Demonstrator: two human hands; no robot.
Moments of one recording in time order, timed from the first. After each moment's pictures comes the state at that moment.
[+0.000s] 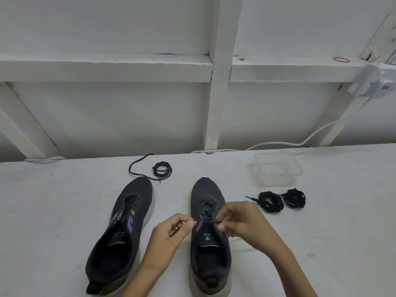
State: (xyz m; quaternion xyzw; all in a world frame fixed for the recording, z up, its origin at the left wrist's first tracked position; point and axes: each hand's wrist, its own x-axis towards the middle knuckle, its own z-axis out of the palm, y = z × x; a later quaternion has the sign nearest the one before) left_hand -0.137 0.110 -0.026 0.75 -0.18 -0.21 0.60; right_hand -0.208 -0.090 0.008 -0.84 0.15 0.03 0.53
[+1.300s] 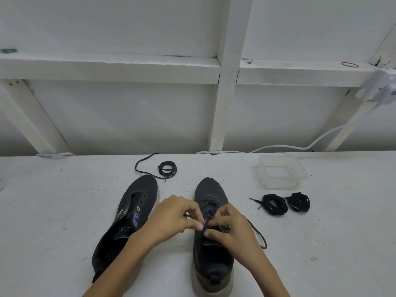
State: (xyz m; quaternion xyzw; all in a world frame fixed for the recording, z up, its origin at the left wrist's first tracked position) left_hand -0.089 0.097 0.004 0.84 -0.37 -0.25 0.32; right_hand -0.208 -0.056 -0.025 -0.89 0.15 -0.04 0.43
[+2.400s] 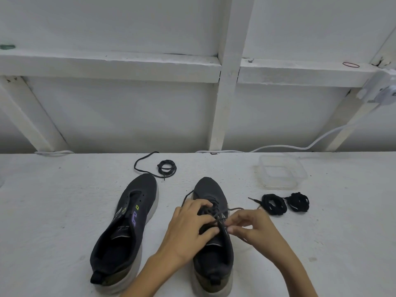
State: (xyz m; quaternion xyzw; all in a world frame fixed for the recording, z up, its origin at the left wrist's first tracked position) left_hand -0.130 0.080 -0.032 0.86 -0.42 -0.06 0.28; right_hand -0.224 -0.097 -0.005 -0.85 0.16 0.01 0.50
